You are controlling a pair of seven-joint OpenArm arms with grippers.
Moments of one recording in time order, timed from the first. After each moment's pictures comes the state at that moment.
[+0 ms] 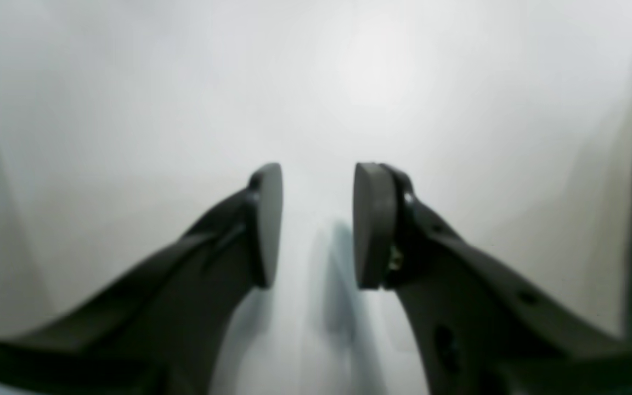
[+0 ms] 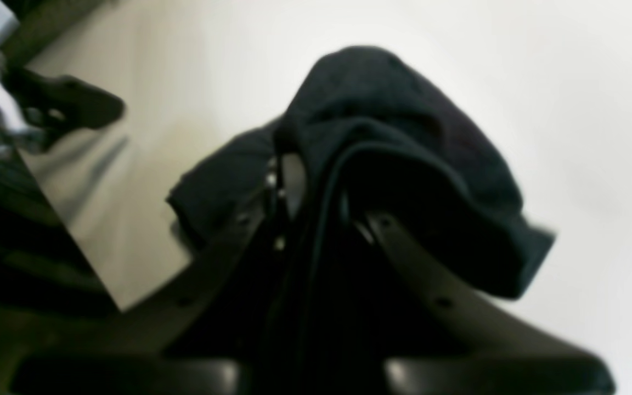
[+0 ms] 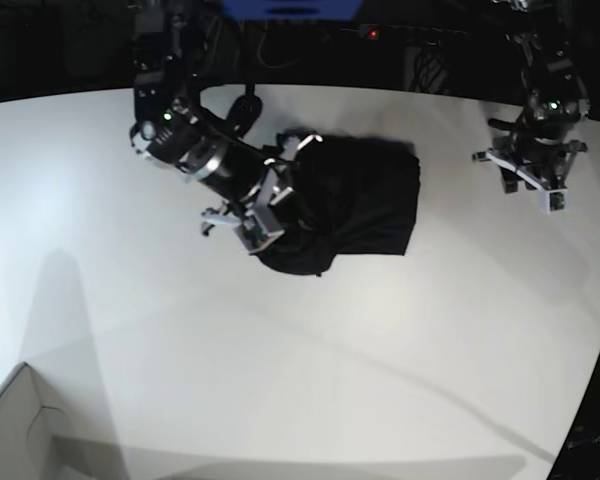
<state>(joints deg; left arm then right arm) 16.9 -9.2 -24.4 96.0 -10.9 -13.2 37.4 -11.8 -7.3 -3.4 107.2 7.3 39.4 -37.9</state>
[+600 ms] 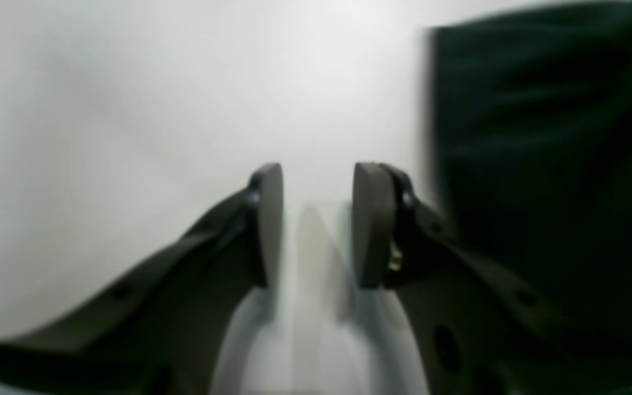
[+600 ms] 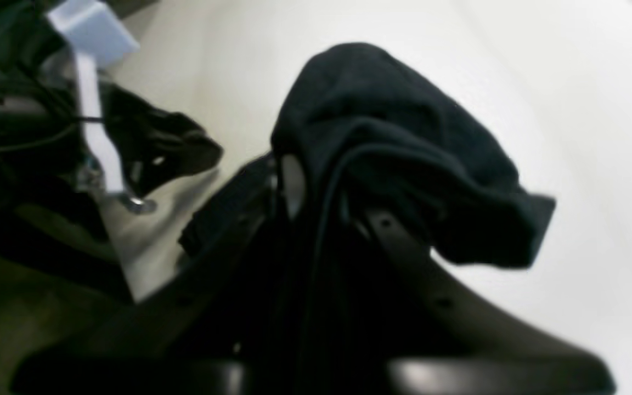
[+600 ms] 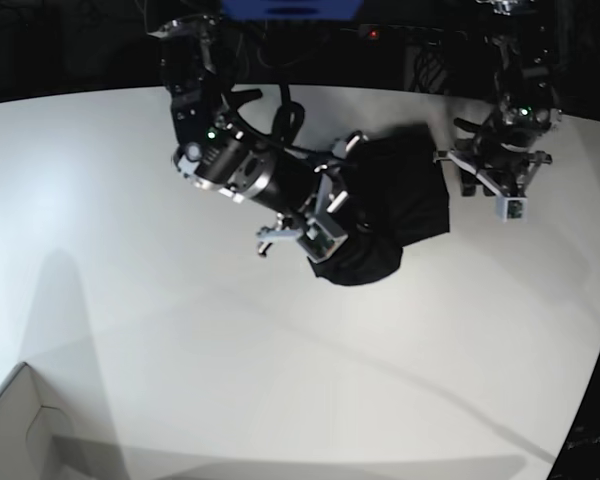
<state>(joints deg) 15.8 -8.4 -15.3 95.7 -11.0 -13.2 38.0 -6.6 -8.4 -12.7 104.1 6.0 39.4 -38.0</state>
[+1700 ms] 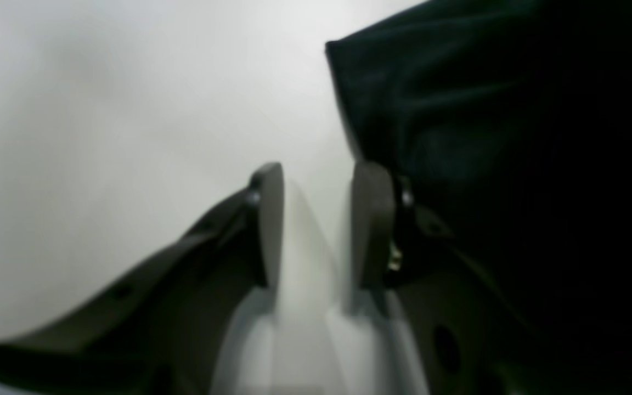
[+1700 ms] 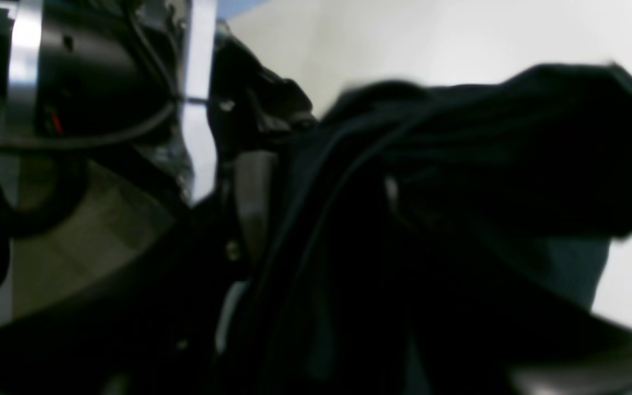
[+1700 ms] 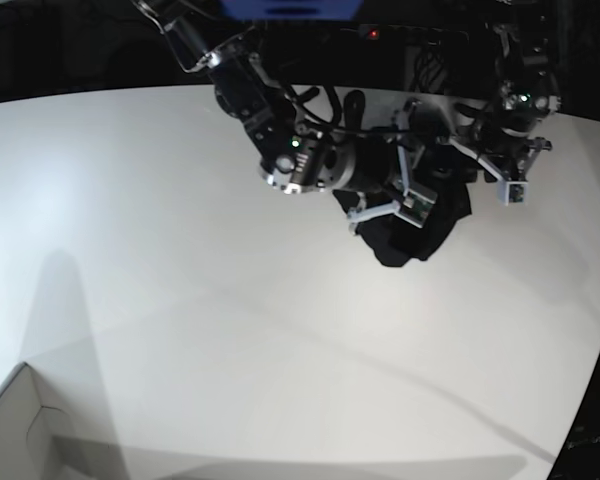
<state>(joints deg) 19.0 -8.8 -17.9 93.1 -12.0 -13.7 34.9 1.7 -8.3 -31.3 88.3 6.1 35.7 -37.5</state>
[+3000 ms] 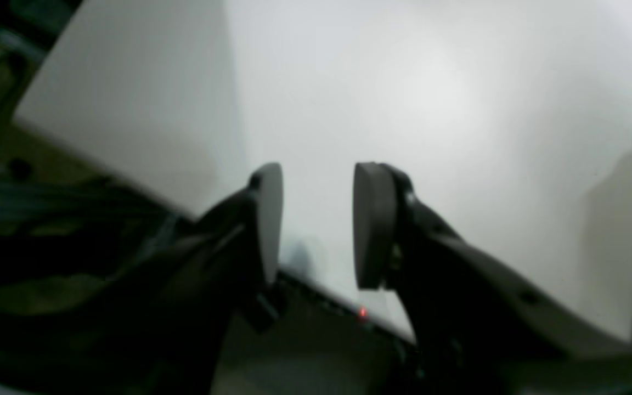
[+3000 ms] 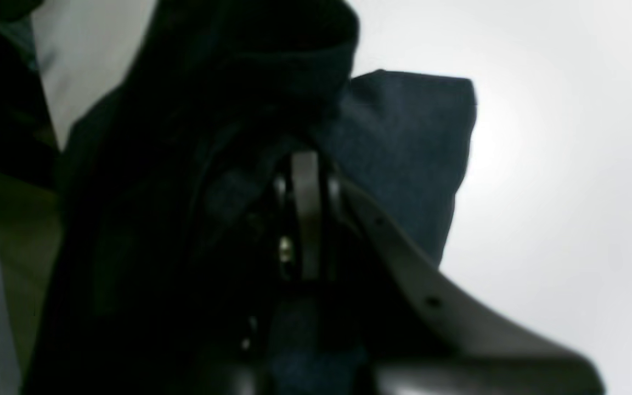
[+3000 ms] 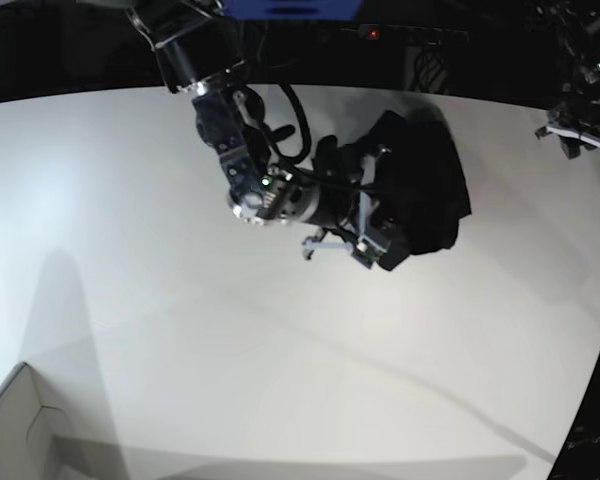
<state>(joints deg) 23.0 -8.6 -41.8 98.0 -18.7 -13.2 38.2 6.6 -8.0 -23.3 79.7 6.3 35.2 -36.9</state>
